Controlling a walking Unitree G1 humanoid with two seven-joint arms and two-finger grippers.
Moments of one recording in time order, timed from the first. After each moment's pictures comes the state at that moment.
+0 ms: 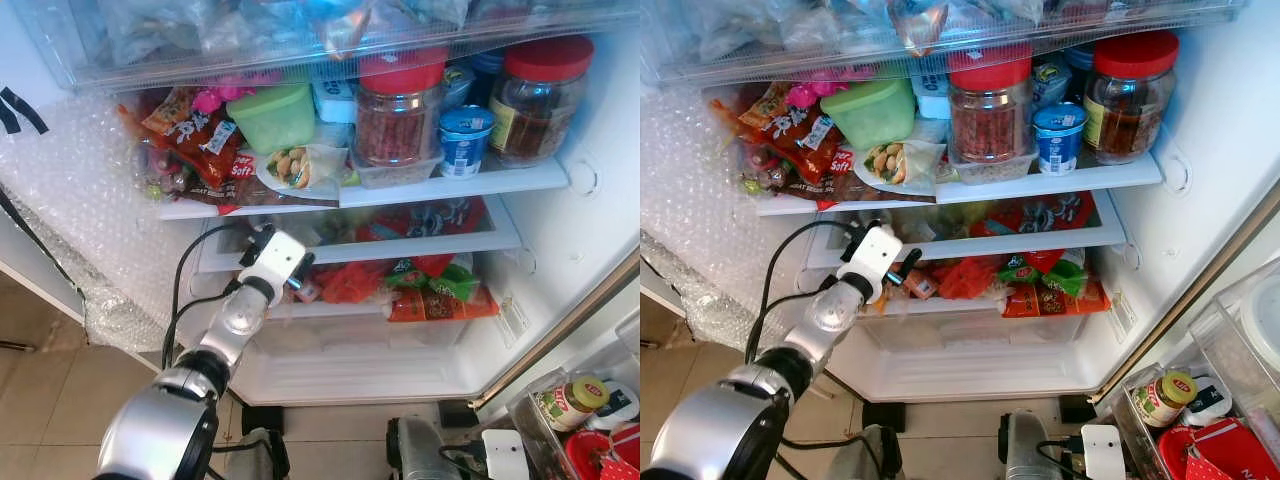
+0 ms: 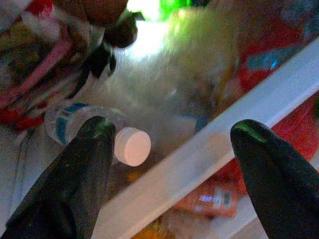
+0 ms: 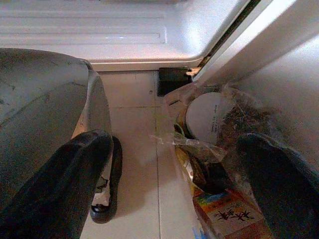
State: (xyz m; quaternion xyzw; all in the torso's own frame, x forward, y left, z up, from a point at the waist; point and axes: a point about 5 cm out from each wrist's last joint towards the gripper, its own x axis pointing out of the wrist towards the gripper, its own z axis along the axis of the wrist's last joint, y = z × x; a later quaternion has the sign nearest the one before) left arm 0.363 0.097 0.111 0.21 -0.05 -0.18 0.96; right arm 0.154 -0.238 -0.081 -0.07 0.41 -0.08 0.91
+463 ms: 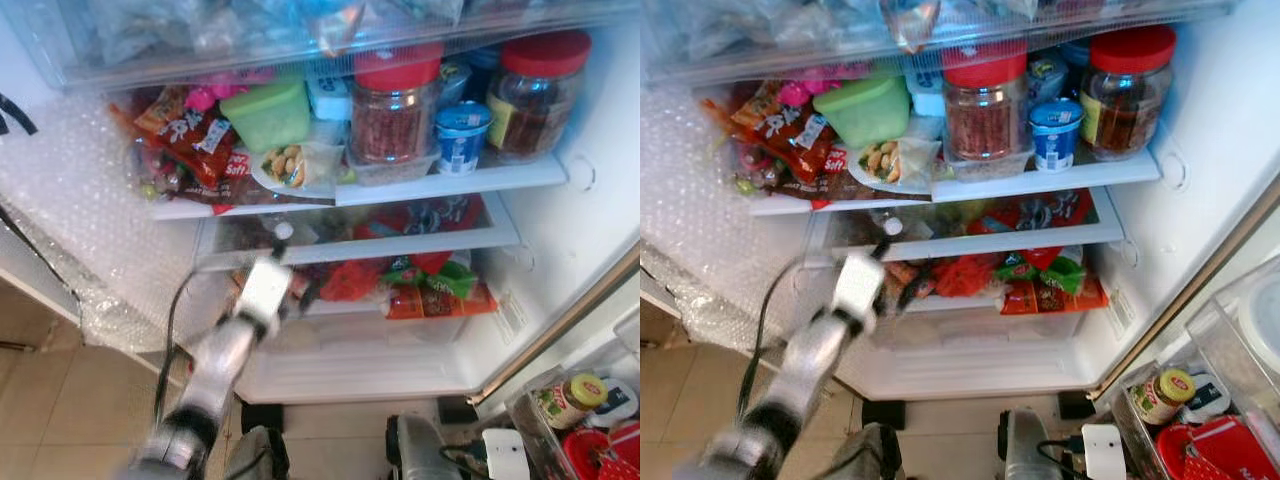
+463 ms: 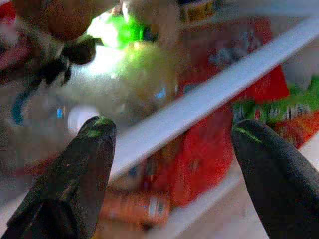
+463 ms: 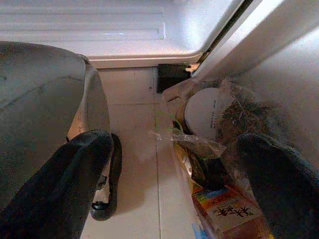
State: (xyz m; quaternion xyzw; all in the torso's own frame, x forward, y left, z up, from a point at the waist) left arm 0.312 0.116 0.082 0.11 -0.09 -0.25 0.96; right arm 0.155 -0.238 -0.081 -0.07 0.41 -0.08 0.91
